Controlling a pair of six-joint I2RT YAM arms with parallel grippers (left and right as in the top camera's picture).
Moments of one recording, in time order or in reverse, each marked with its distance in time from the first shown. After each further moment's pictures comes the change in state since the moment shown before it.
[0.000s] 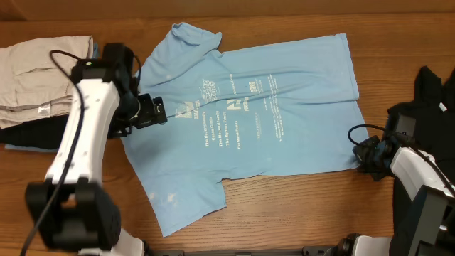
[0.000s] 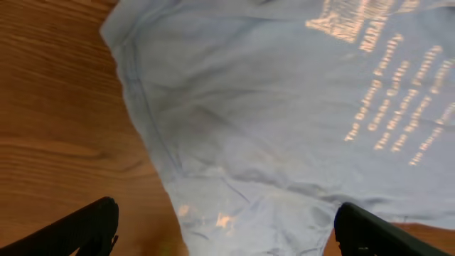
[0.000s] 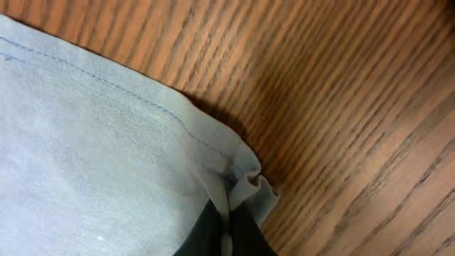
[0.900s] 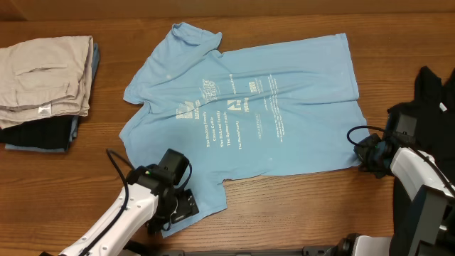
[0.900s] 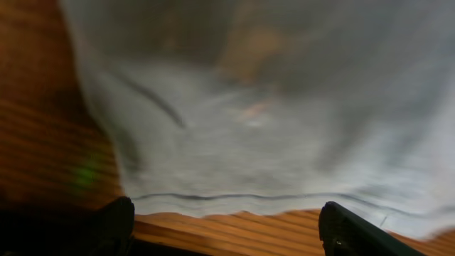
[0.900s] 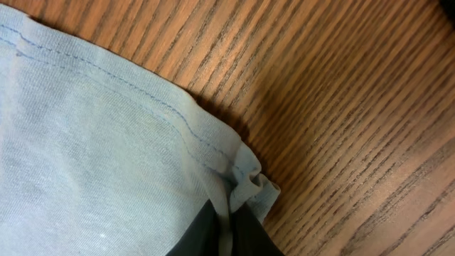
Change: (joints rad) left arm -0.422 -0.485 -0.979 0.352 0.069 -0.545; right arm 0.000 0.000 -0.004 0.040 0.006 -0.070
